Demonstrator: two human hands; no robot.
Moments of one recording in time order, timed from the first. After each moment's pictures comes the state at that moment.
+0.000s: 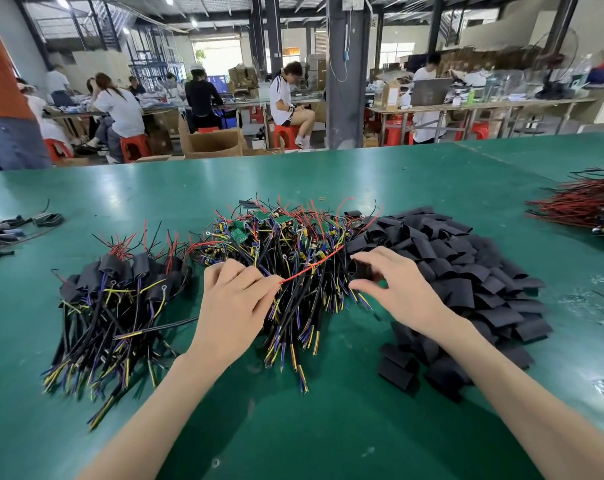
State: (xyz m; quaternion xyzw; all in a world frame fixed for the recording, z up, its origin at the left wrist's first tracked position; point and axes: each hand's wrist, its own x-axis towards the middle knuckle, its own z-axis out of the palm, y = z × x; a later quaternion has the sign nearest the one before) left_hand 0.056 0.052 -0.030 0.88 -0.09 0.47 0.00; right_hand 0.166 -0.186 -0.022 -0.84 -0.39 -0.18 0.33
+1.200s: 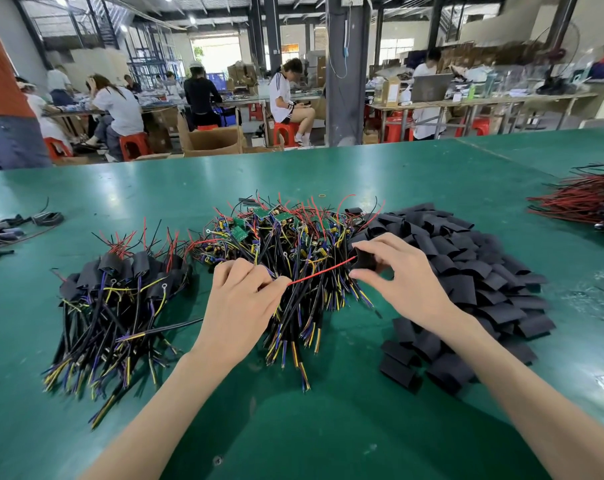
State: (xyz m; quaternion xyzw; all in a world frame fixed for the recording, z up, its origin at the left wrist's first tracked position) left_hand 0.056 0.046 -0.029 0.87 -0.11 0.48 -0.08; right_hand 0.154 -0.184 -0.008 -0.82 -0.38 -0.23 0.37
